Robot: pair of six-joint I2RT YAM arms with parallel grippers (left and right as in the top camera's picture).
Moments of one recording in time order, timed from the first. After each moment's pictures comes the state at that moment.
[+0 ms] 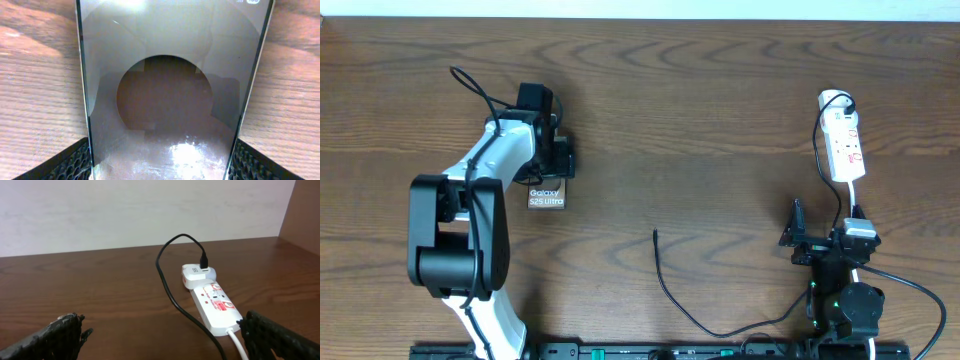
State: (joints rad) left arm -0.08 1.94 1.25 -0.74 -0.02 -0.15; right arm 0.00 0.01 0.01 -0.06 0.09 0.07
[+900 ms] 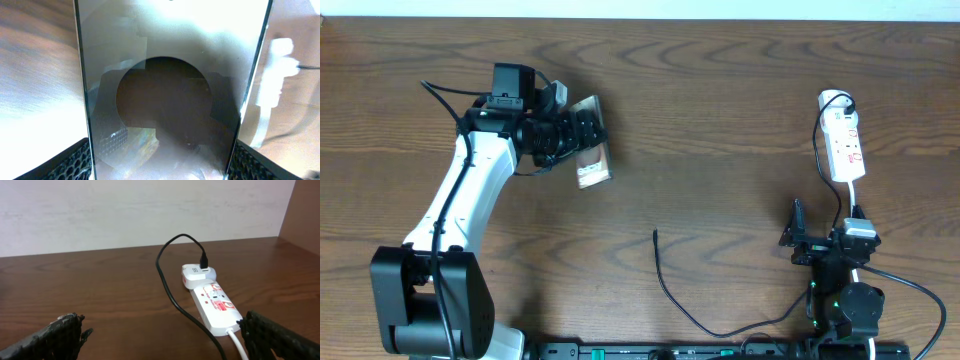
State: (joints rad) left arm -0.08 1.67 1.26 -0.72 0.58 -0.45; right arm 0.00 0.01 0.01 -0.06 0.09 0.07
